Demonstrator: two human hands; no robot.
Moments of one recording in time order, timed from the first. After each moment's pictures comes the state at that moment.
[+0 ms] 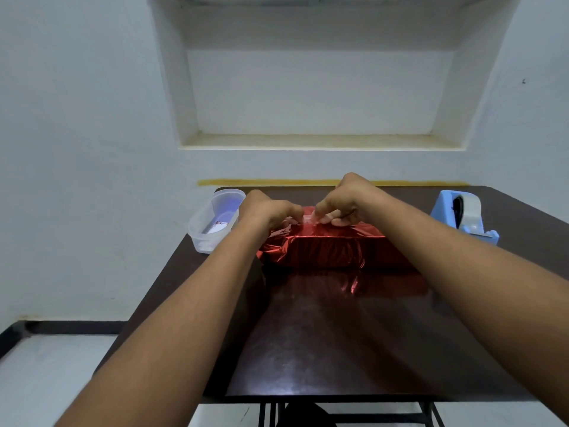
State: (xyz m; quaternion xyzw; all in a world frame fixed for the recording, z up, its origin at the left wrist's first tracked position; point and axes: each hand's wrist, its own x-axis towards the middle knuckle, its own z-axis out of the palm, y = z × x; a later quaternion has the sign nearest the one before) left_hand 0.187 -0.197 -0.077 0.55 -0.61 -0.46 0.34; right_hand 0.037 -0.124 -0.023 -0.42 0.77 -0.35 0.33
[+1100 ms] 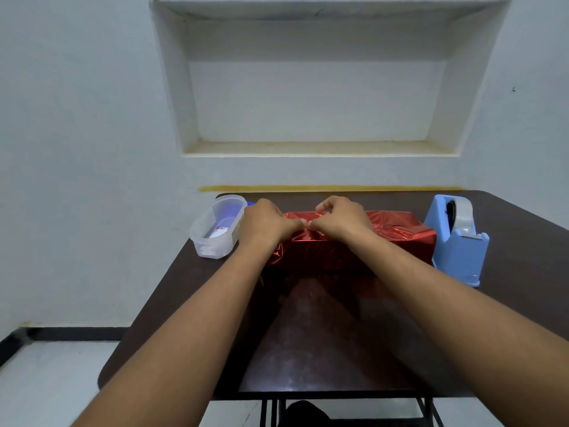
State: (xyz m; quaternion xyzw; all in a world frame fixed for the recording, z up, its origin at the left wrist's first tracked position) left_hand 0.190 -0.164 -0.073 0.56 -0.71 -0.28 0.32; right_hand 0.044 -0.115 -0.068 -0.49 0.80 -0.34 0.11
